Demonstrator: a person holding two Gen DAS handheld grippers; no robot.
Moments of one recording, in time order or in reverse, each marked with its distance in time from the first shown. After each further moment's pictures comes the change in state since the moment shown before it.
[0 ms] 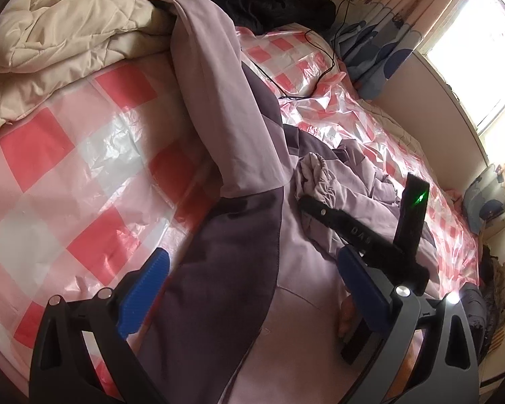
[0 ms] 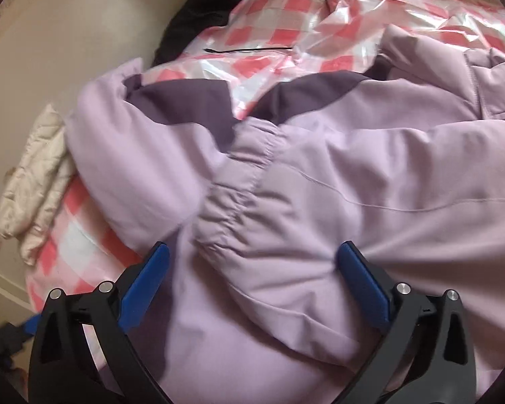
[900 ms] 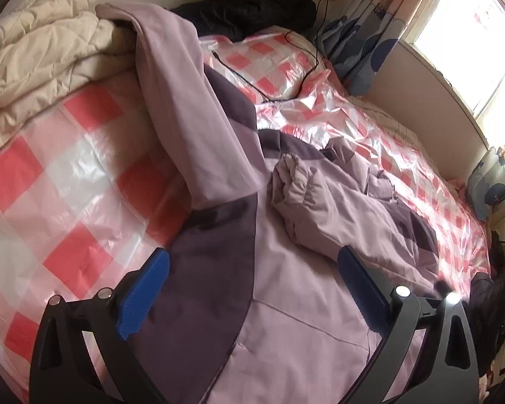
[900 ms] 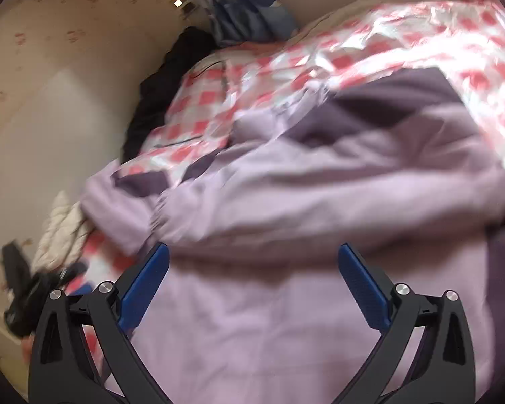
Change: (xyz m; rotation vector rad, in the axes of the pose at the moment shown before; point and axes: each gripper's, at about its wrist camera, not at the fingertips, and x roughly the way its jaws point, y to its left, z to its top) left arm 0.009 -0.038 -0.002 0.086 -0.064 0.030; right arm -0.207 -0.085 -0.106 0.244 -0.291 -0.091
